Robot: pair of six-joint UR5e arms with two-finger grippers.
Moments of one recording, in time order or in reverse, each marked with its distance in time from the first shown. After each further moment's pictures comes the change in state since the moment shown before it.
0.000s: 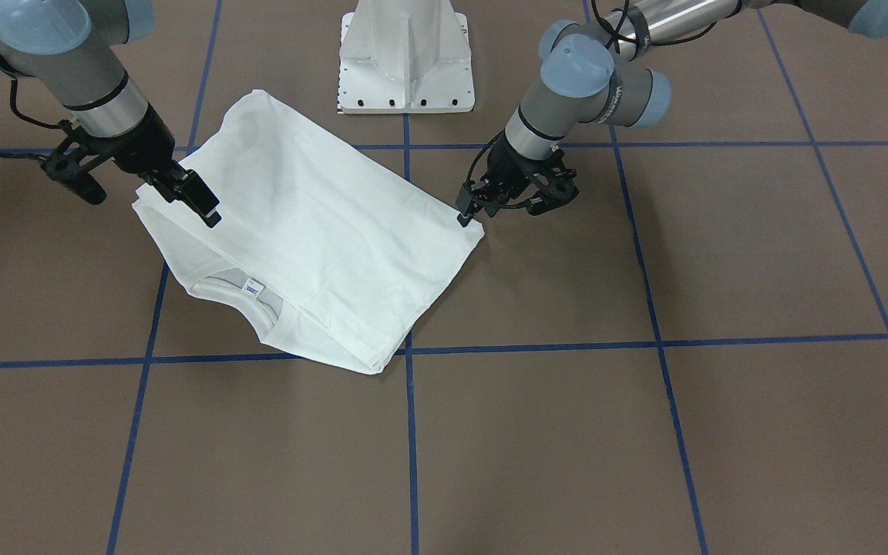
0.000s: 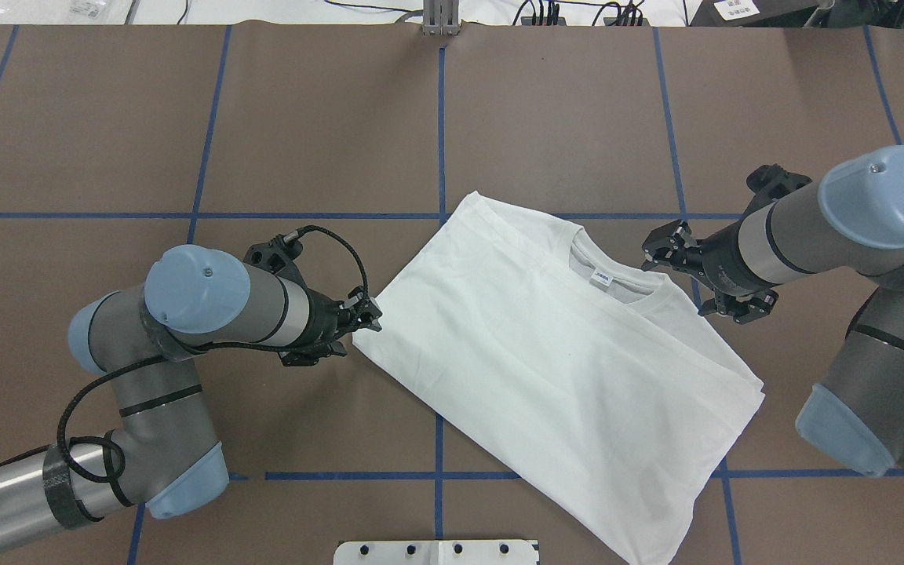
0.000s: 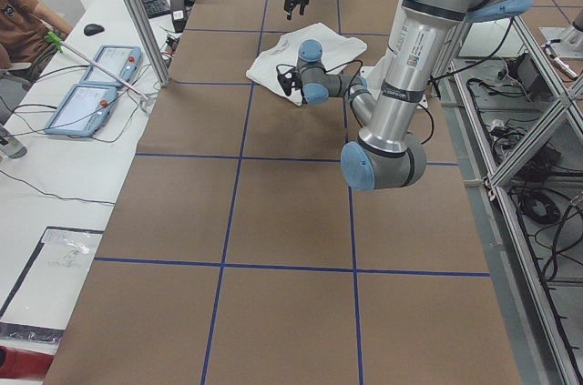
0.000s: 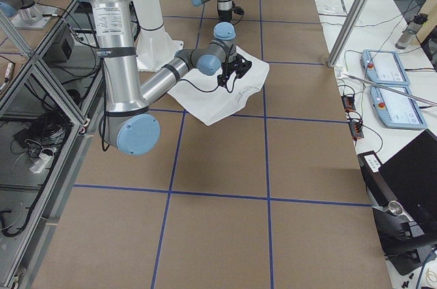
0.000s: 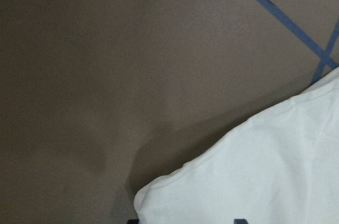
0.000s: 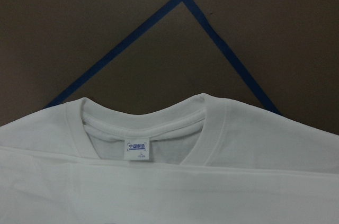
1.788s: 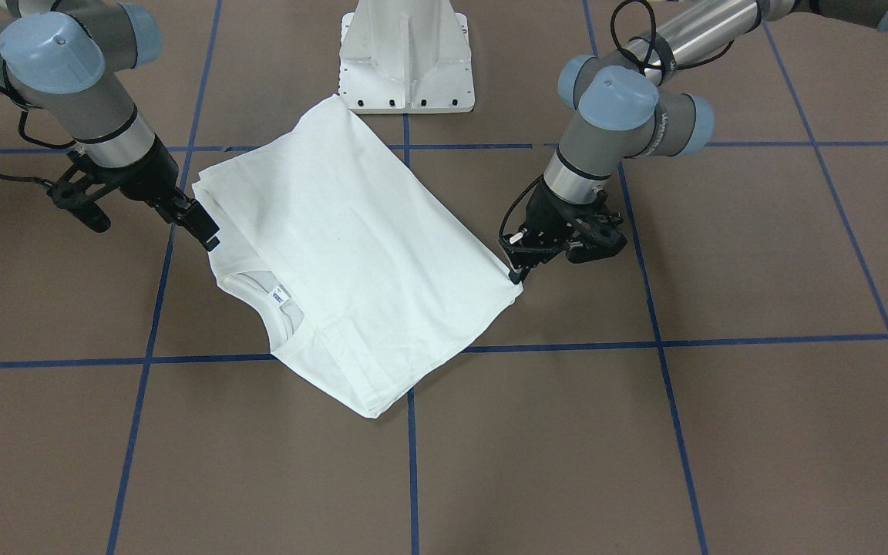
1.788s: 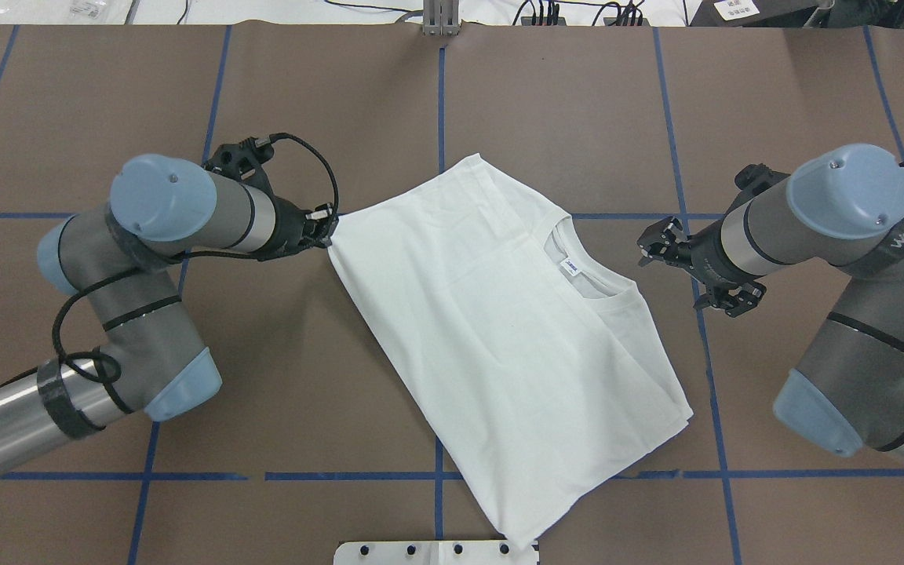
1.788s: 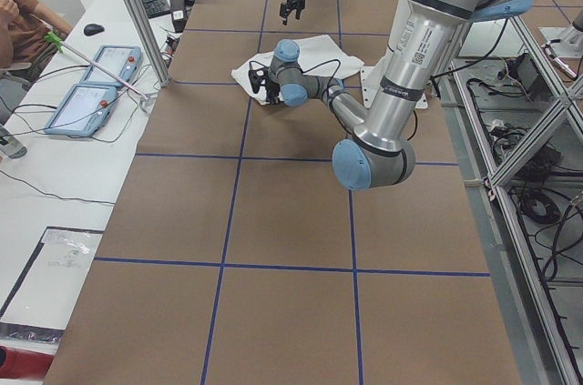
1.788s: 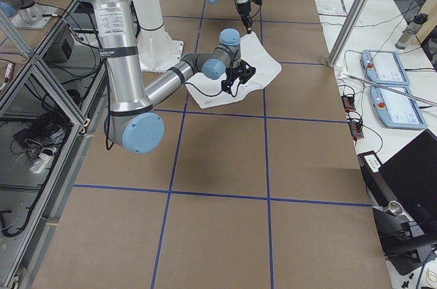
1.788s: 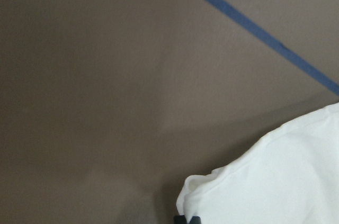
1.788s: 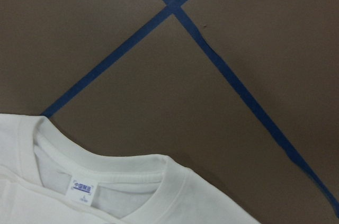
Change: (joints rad) left arm -0.204 -0.080 0.127 -0.018 0.054 0.301; right arm 0.001 0.039 -0.086 0.000 -0.009 0.001
